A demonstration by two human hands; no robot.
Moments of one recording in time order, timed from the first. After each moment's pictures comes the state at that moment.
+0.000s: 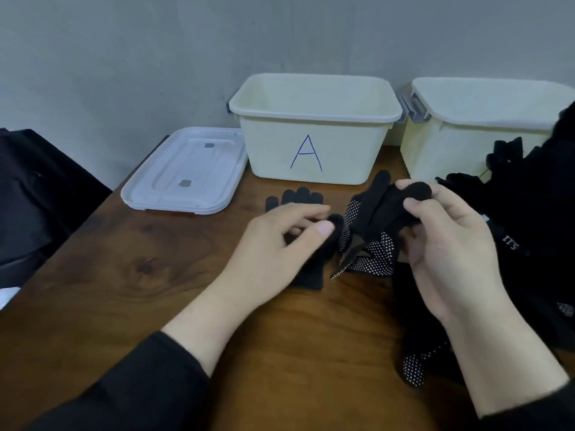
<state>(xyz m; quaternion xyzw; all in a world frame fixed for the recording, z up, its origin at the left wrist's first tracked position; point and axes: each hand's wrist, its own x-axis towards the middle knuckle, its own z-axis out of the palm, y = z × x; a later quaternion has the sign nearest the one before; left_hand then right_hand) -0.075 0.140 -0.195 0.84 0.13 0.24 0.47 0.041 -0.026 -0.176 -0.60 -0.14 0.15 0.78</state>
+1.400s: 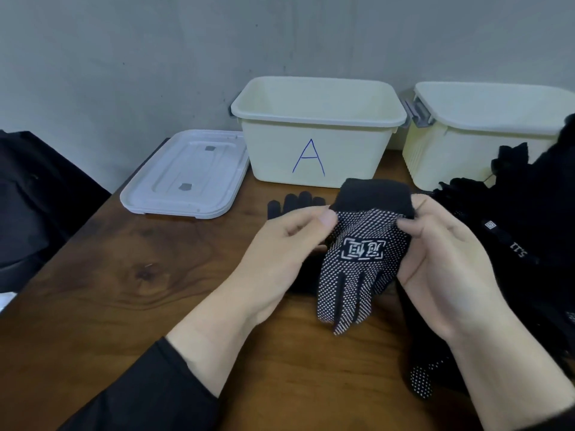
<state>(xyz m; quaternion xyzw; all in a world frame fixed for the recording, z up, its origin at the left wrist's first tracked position) -0.067 0.134 -0.197 0.69 0.10 0.15 0.70 0.034 -0.022 -0.180 -0.50 -0.21 0.26 0.80</state>
